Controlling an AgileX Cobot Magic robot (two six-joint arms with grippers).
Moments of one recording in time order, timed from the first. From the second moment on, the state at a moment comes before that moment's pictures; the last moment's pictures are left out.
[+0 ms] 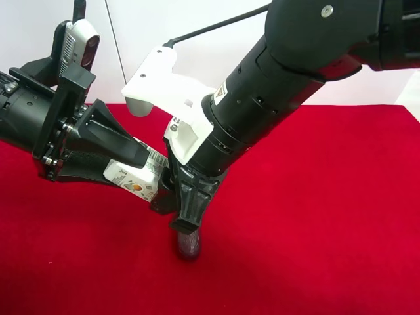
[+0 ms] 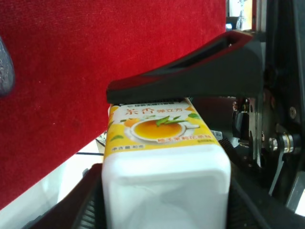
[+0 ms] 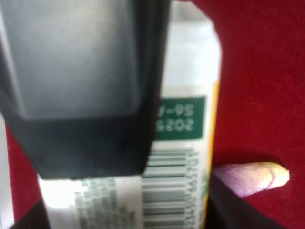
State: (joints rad) left arm -0.23 1.34 -0.80 -1.10 1.11 0.41; right arm 0.88 1.58 -1.10 0.48 0.67 -0.87
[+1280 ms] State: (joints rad) left arm -0.23 1.34 -0.80 -1.12 1.15 0.41; right arm 0.88 1.09 -1.10 0.20 1.20 -0.33
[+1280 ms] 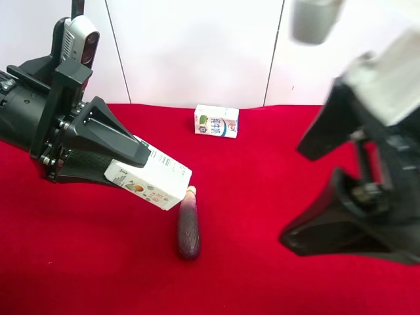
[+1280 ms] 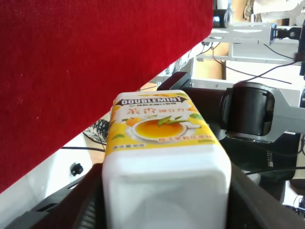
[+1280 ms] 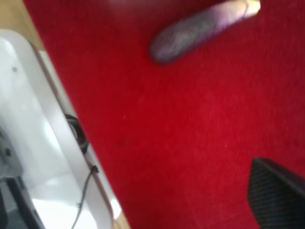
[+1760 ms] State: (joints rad) left arm -0.23 1.34 -0.80 -1.12 1.17 0.42; right arm 0.88 0.63 -0.74 0.15 1.22 -0.17
